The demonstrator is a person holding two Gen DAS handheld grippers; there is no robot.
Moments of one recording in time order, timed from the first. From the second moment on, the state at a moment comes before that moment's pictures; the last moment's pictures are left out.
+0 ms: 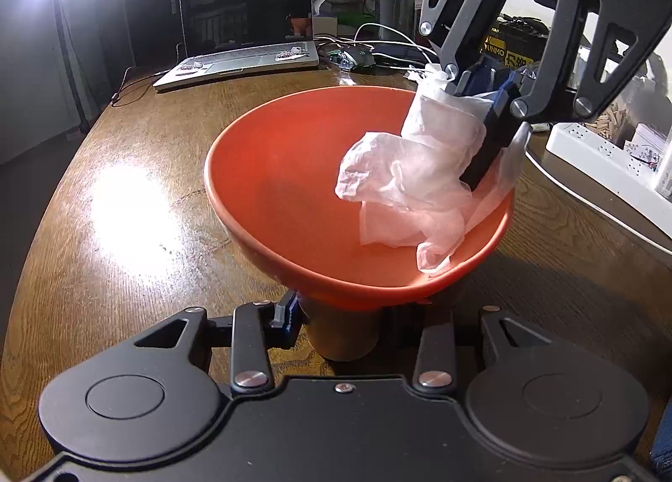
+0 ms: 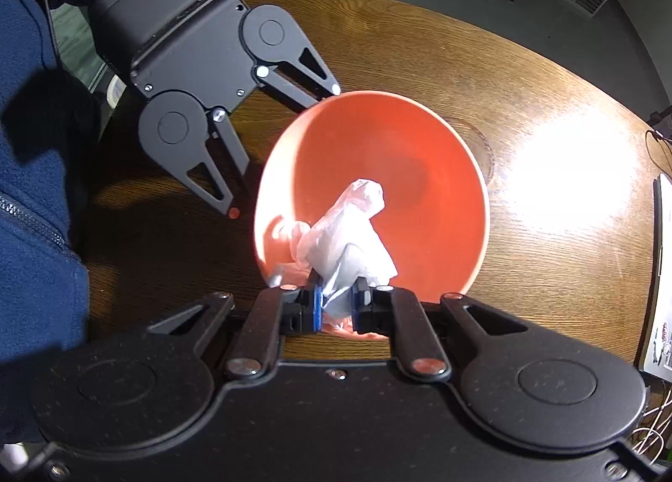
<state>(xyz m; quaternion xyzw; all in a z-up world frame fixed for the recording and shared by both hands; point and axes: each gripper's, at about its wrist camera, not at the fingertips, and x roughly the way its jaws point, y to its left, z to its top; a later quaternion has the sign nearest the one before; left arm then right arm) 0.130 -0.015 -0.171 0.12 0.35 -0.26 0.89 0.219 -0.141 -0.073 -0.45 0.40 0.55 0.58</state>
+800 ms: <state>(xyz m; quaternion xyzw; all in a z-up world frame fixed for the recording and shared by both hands) 0.139 -0.009 -0.176 0.12 0.35 -0.27 0.89 0.263 -0.128 -0.074 -0.47 0.37 0.52 0.62</state>
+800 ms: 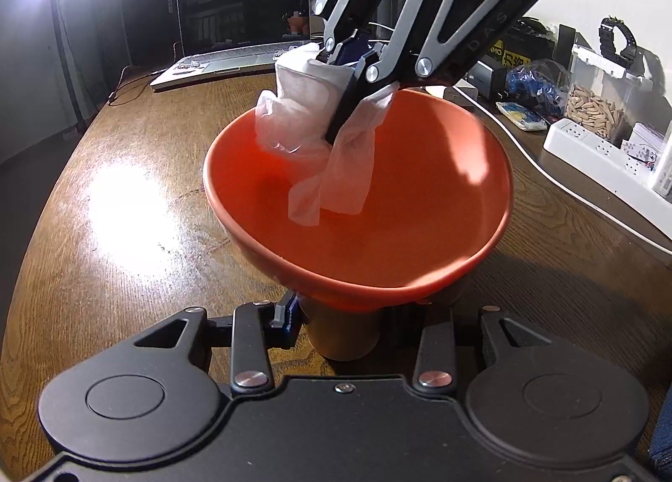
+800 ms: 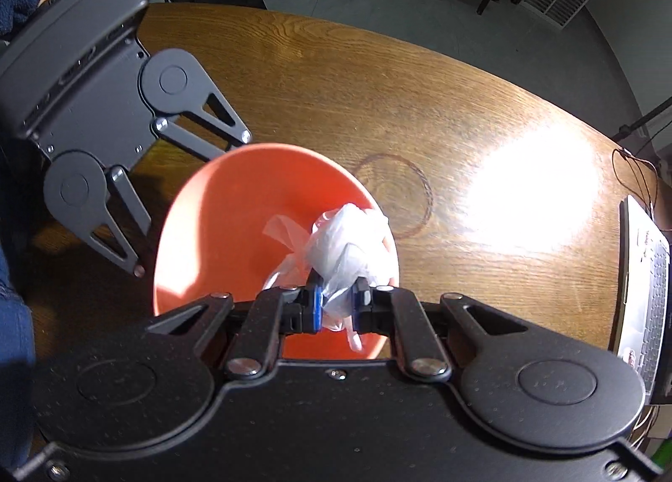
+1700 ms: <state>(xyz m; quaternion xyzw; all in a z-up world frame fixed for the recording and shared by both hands) 0.139 -0.010 -0.176 0.13 0.36 -0.27 0.88 0.221 -0.098 -0.080 -0.49 0.32 0.56 0.59</state>
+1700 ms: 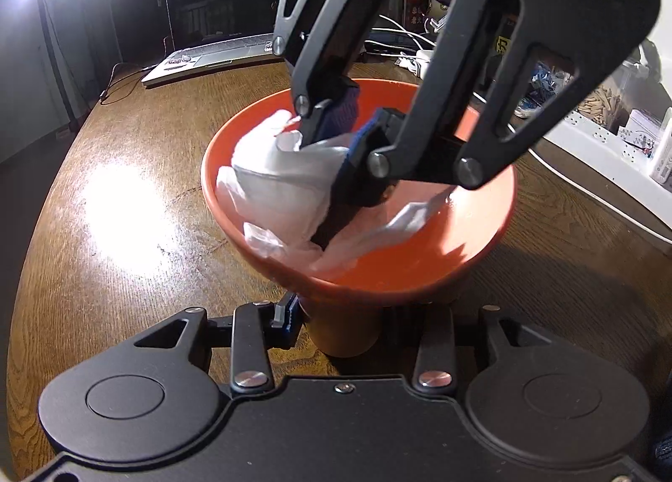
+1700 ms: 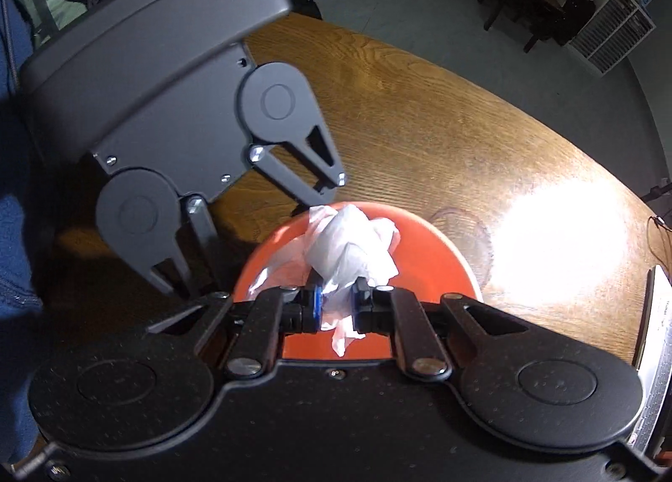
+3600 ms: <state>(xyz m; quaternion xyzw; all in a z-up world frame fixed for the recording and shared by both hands) 0.149 -0.007 -0.176 0.13 0.38 -0.28 0.87 0.197 -0.175 -0.027 -0.51 0.32 0.59 0.54</state>
